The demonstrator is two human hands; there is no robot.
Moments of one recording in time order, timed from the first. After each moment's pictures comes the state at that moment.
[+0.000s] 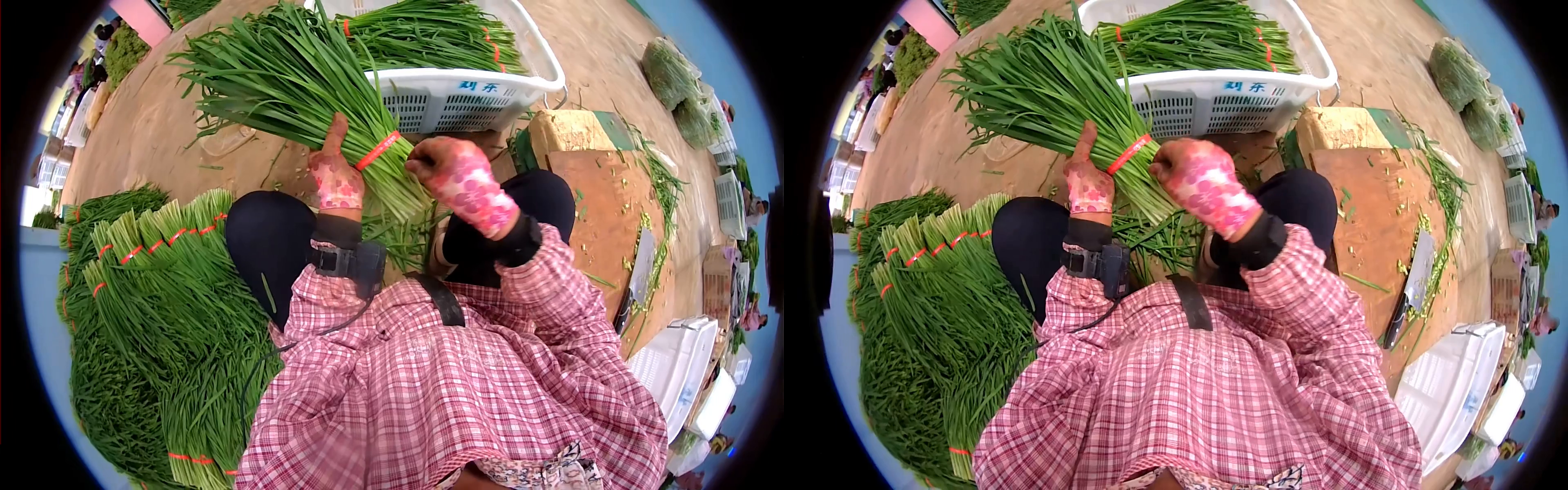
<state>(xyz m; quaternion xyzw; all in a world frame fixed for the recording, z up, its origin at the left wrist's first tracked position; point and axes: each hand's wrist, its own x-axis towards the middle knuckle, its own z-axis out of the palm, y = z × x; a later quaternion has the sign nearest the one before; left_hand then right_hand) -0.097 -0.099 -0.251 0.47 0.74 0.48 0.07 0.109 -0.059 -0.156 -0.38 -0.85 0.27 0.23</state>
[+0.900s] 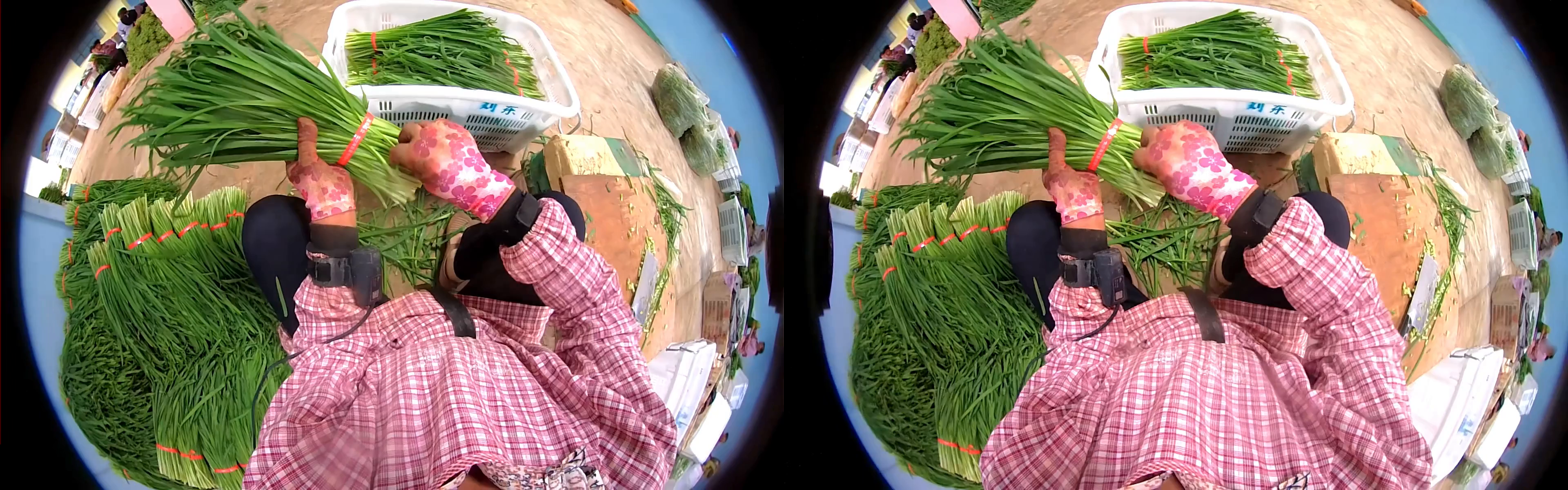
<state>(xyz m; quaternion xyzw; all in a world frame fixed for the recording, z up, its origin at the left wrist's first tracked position) -0.118 -0.104 -0.180 -0.02 0.40 0.88 0.26 0.063 -0.034 -0.126 -0.14 -0.98 0.02 0.16</state>
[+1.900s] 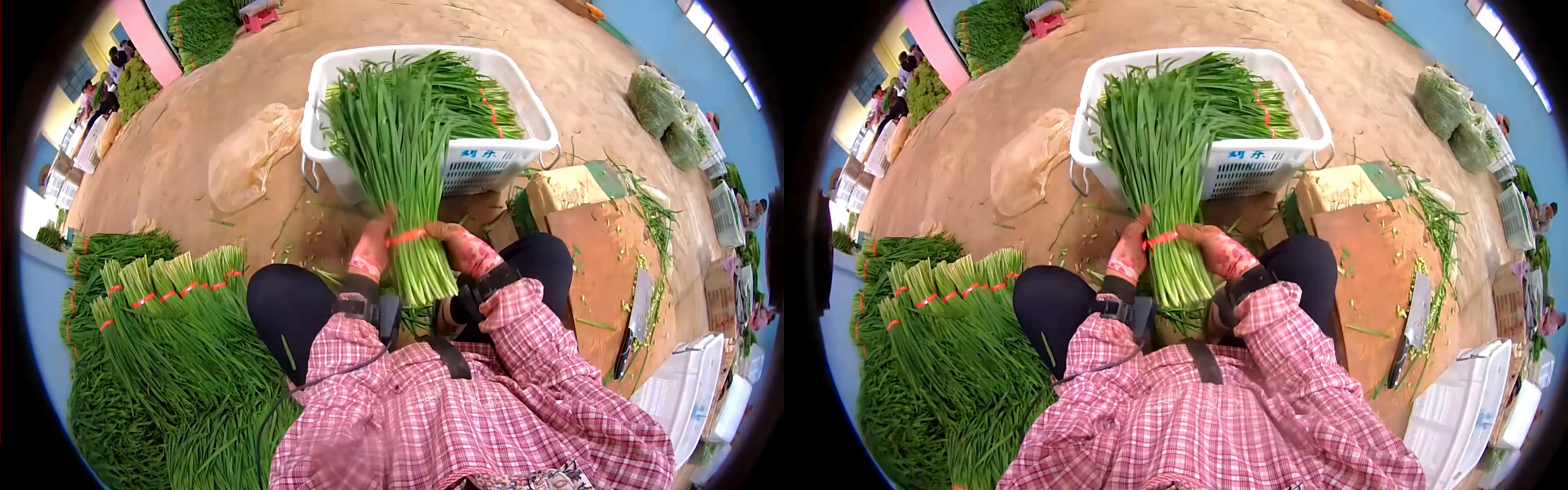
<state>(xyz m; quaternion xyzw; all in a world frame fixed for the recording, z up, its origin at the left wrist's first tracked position) -0.077 -0.065 -0.286 0.21 0.42 0.63 0.62 0.108 -0.019 -0.249 -0.32 -0.33 0.86 0.21</state>
